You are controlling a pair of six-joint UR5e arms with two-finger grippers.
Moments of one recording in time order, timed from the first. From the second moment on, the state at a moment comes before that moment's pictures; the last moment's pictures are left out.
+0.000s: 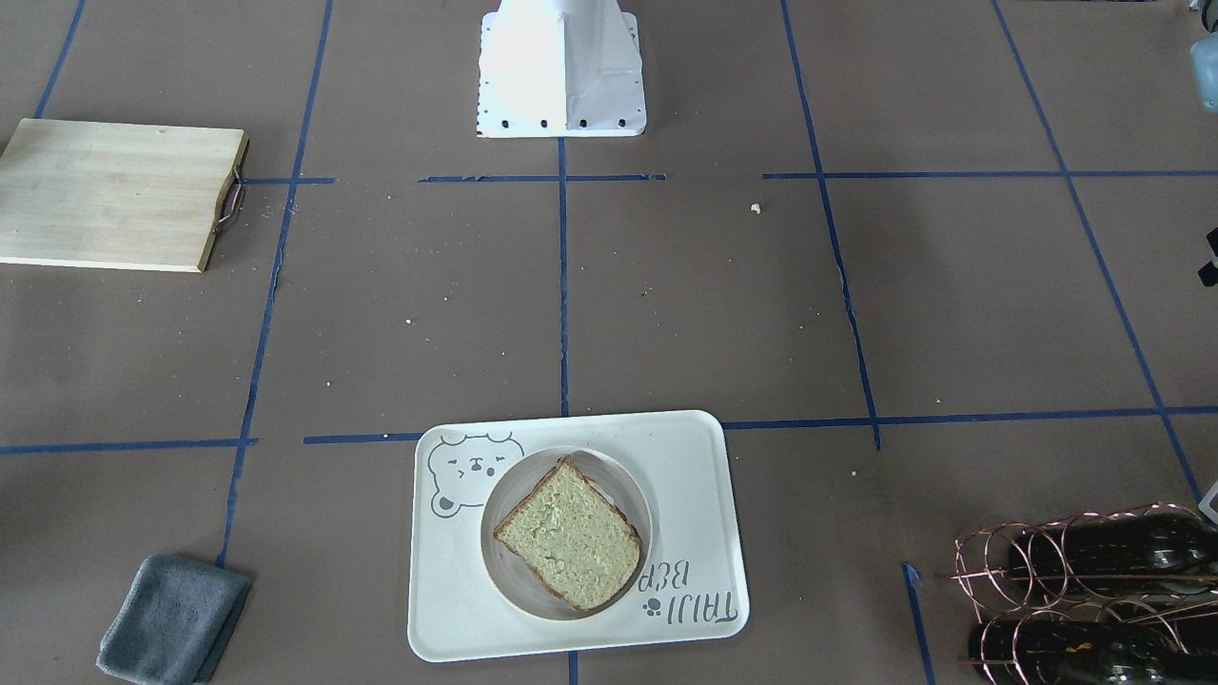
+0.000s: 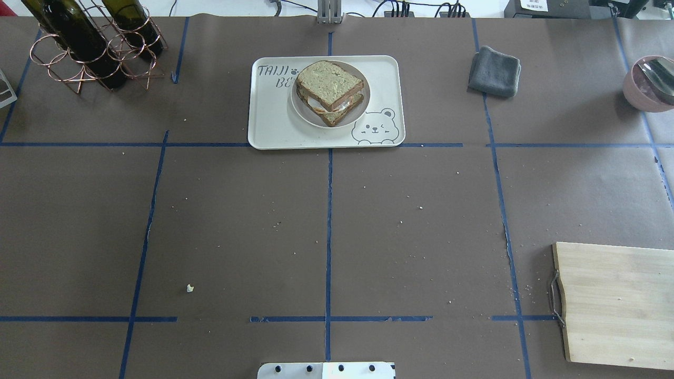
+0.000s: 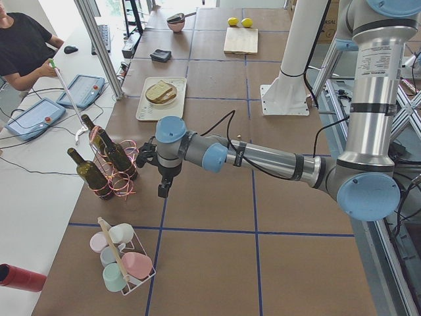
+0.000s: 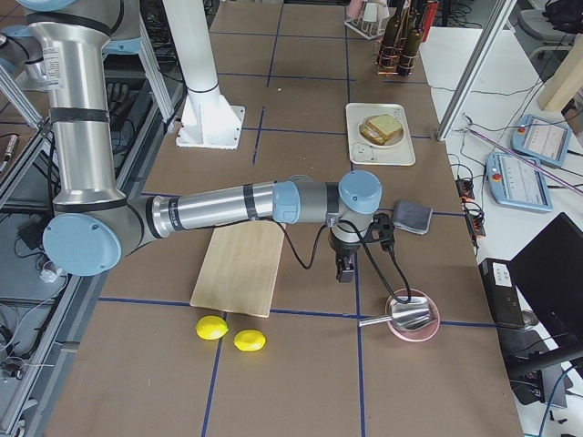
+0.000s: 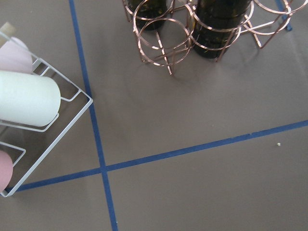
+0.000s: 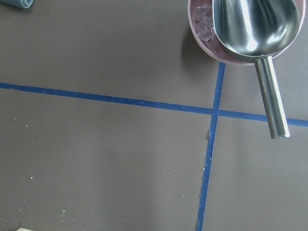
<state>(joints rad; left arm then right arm) -1.44 -1.59 -1.71 -1.75 -2.30 -0.15 1.53 -1.53 1.73 -1.74 2.40 -0.05</state>
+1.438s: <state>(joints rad) -1.56 -1.58 -1.68 -1.45 -2.31 0.15 1.64 -1.60 1.64 -1.74 2.46 -0.06</state>
